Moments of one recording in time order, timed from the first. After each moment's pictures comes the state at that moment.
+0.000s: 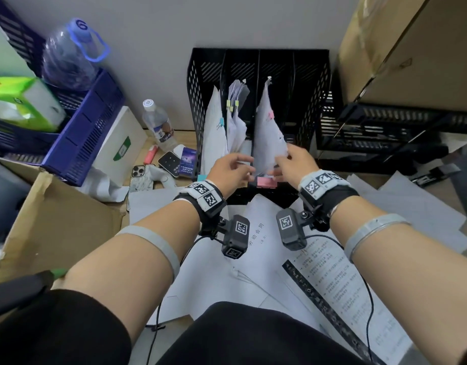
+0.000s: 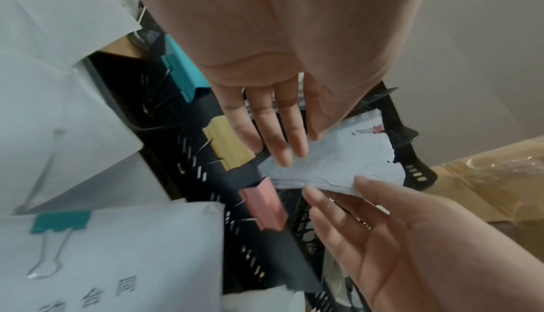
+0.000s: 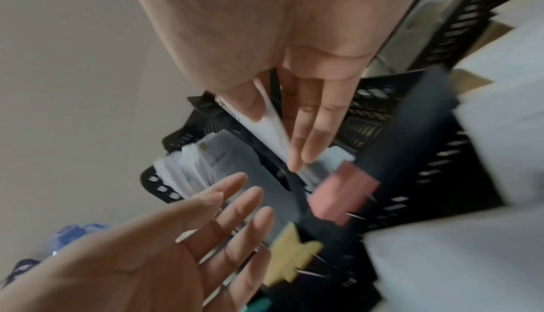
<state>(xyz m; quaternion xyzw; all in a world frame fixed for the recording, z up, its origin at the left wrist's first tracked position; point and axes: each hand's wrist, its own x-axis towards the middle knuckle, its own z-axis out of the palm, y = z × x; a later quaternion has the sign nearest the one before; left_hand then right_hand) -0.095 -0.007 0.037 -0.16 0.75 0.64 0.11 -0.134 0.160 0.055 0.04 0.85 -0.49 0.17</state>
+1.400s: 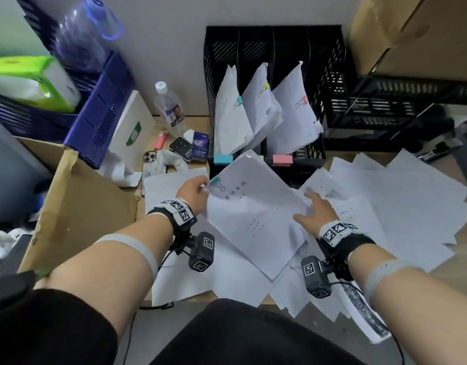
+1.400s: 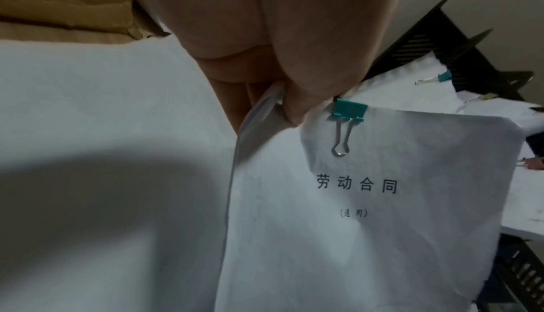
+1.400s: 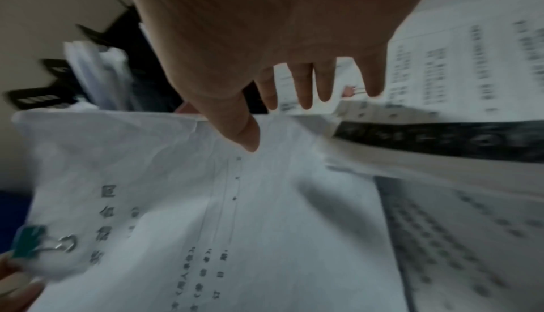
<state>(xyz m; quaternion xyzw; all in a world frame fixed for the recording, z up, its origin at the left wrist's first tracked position) -0.004 -0.119 -0.020 -0.17 0.89 0.40 0.15 -0.007 0.191 -0.033 0.12 0.92 -0.28 0.24</state>
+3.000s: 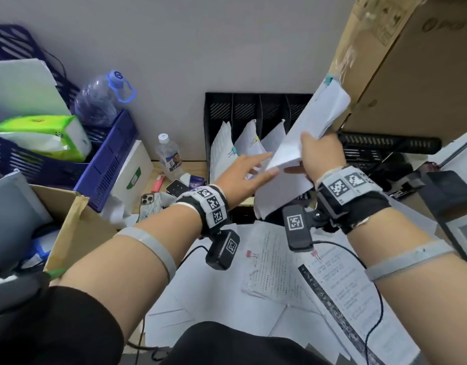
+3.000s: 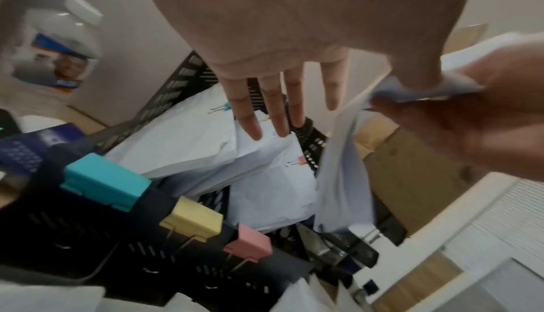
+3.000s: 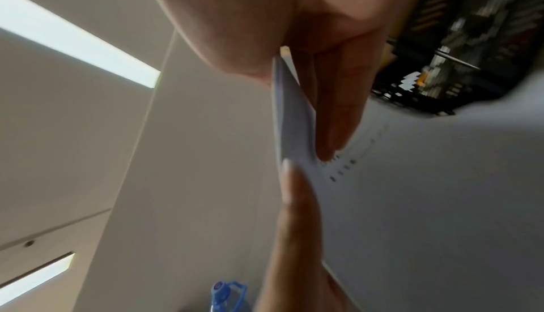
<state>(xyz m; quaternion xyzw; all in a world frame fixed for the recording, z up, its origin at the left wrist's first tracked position) -0.073 -0.044 0.109 0.15 0.87 0.47 0.06 -0.084 0.123 0.188 0.13 0.81 -0.57 -0.05</state>
